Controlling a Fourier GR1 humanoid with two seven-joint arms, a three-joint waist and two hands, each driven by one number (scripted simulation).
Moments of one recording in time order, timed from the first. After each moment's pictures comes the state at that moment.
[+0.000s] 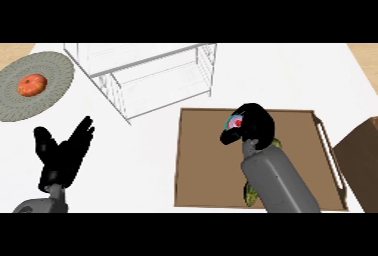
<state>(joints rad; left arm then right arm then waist) -0.04 0.23 0.02 -1.38 0.19 0.04 0.27 -0.47 0.00 0.26 -1.22 0.83 -0.16 1.04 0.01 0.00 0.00</state>
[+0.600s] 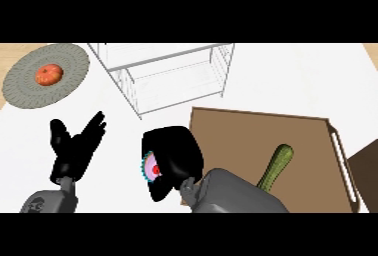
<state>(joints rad) -0.09 0.22 -0.02 -1.36 0.17 0.02 0.29 -0.68 0.00 0.82 -1.42 0.52 -0.06 0.80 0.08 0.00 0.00</state>
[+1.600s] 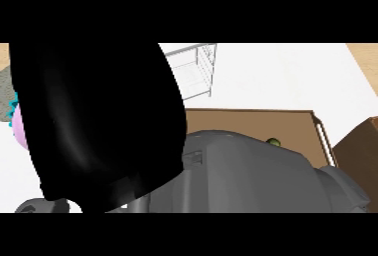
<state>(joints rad) -0.05 0.22 0.03 -1.38 0.16 0.04 0.28 -1.29 -0.01 0.49 -1.62 0.45 -0.02 1.09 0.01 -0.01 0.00</state>
